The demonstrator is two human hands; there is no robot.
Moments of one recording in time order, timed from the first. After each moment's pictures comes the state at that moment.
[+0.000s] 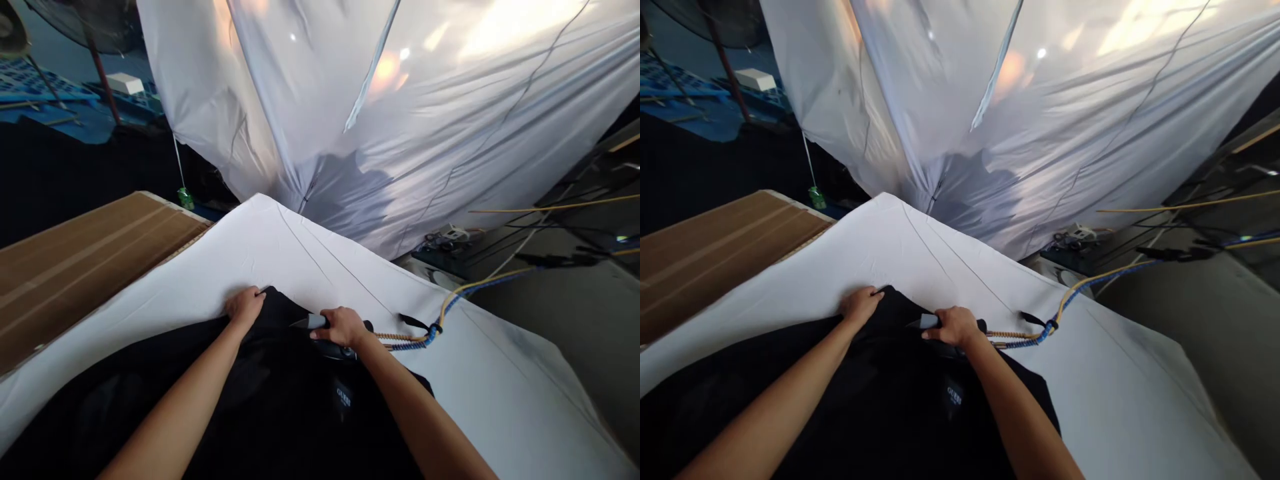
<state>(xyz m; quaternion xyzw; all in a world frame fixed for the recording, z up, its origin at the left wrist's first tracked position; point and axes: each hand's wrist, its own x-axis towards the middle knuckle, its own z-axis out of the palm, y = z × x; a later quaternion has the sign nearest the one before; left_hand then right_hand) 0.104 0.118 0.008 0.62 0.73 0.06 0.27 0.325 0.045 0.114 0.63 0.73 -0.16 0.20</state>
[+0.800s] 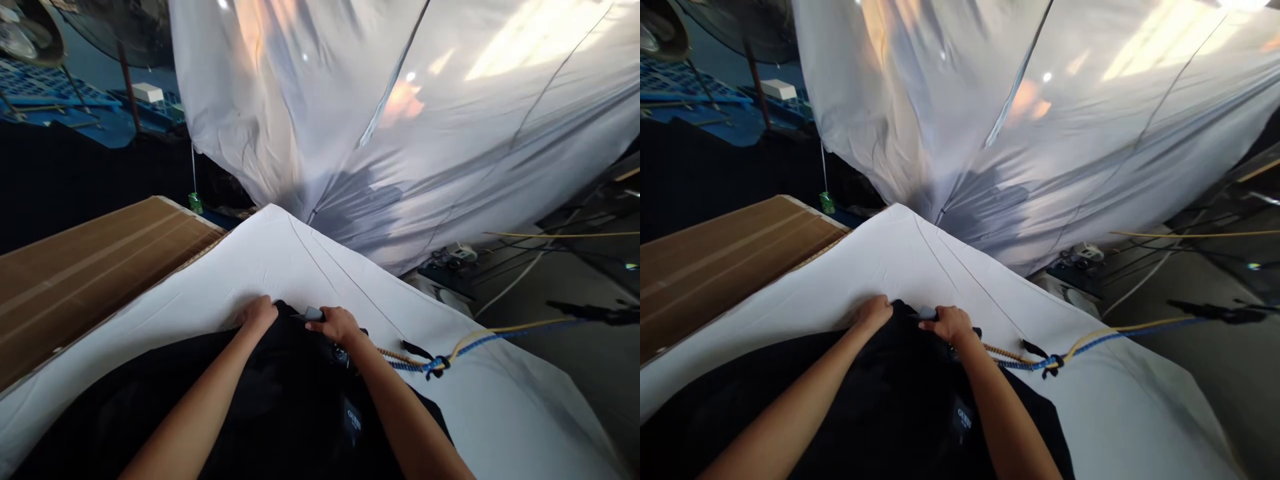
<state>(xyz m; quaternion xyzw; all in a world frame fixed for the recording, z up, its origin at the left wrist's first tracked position) 0.101 0.130 0.020 0.63 0.71 0.05 0.31 0.288 0.086 0.108 0.69 0.68 -0.18 0.17</state>
